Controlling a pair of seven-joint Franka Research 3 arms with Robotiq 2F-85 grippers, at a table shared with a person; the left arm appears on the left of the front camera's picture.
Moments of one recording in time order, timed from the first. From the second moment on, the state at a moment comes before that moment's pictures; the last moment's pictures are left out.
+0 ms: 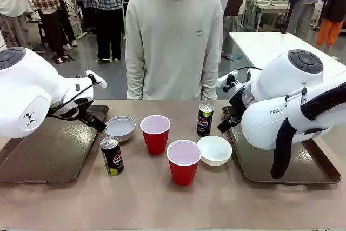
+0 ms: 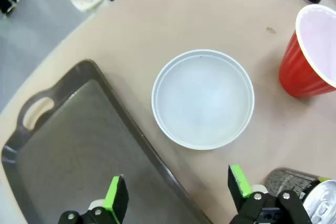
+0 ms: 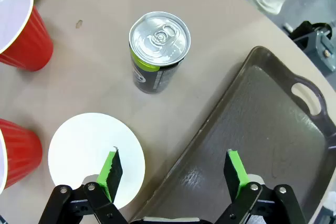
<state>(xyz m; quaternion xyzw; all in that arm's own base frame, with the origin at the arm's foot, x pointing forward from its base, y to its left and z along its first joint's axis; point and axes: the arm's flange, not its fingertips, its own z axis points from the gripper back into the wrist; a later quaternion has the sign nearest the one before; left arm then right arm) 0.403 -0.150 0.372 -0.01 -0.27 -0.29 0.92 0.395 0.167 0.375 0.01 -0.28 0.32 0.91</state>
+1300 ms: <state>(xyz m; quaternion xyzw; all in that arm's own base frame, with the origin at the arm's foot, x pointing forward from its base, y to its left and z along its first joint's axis) 0.403 -0.150 0.372 -0.01 -0.27 -0.29 0.92 0.396 0.168 0.378 0.01 -0.27 0.31 0.91</state>
